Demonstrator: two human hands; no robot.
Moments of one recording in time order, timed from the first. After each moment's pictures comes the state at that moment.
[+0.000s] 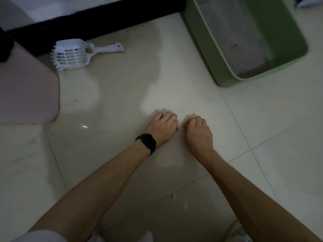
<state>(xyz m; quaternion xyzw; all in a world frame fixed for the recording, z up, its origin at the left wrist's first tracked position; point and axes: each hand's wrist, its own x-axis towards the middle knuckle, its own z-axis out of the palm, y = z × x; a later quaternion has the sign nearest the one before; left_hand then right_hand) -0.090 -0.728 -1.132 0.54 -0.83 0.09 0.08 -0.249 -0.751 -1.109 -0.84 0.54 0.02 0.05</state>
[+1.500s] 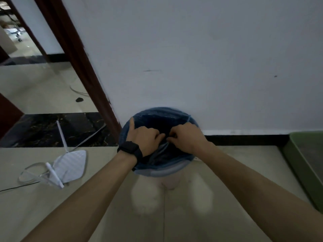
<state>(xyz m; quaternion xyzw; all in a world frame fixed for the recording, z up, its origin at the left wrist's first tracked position) 0.281 -0.608 -0.831 0.88 -0.47 0.01 0.00 0.168 -0.747 -0.835 -0.97 0.16 -0.04 0.15</state>
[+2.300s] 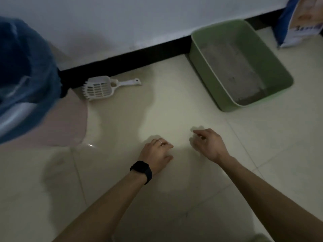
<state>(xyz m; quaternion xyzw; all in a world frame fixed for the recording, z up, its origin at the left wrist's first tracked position) -0.037 -0.681 -1.096 0.67 -0.69 -0.26 0.08 -0.250 -0.791 -1.075 -0.76 0.57 0.01 0.30</state>
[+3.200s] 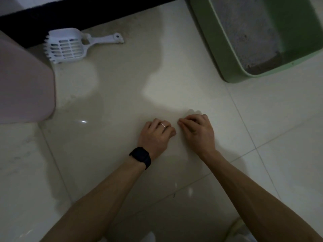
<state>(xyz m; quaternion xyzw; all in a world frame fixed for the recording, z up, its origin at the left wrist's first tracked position) -0.087 -0.688 -1.142 0.64 -0.73 -0.02 0.26 -0.252 -0.755 -1.128 -0.82 0.50 -0.21 0.17</state>
